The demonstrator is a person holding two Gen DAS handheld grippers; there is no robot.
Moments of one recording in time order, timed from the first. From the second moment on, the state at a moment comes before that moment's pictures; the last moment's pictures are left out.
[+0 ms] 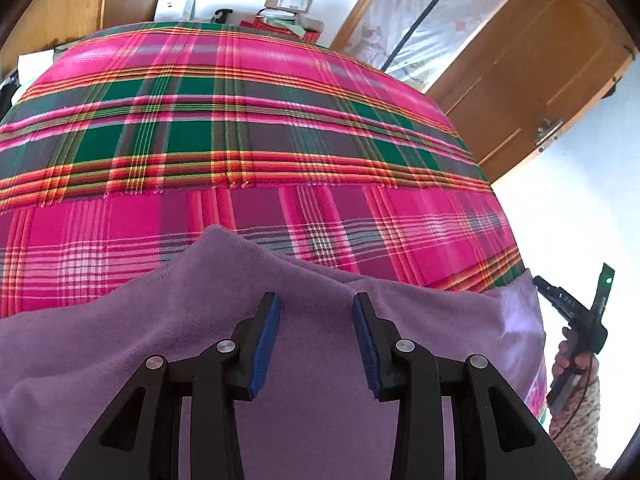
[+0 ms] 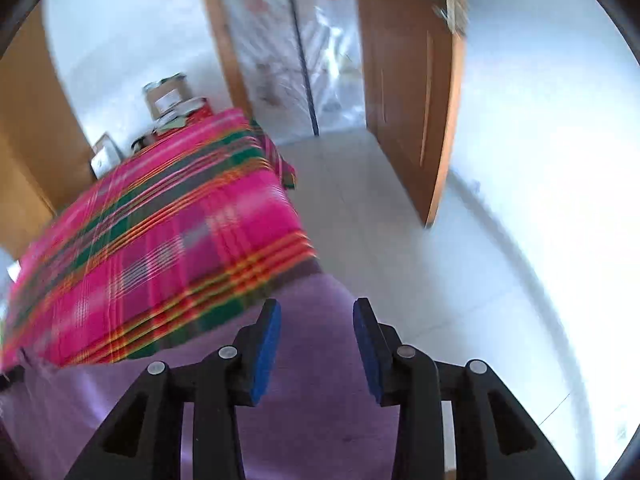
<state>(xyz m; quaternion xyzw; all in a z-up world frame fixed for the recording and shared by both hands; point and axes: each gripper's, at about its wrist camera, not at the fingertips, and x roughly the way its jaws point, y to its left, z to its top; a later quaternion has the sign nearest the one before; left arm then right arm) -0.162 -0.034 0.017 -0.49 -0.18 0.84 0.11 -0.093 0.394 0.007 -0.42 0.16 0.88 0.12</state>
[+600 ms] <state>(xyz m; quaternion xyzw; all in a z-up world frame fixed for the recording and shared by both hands) -0.165 -0.032 0.016 -0.49 -0.19 0.84 0.09 -0.085 0.410 -0.007 -0.40 0.21 0.89 0.10</state>
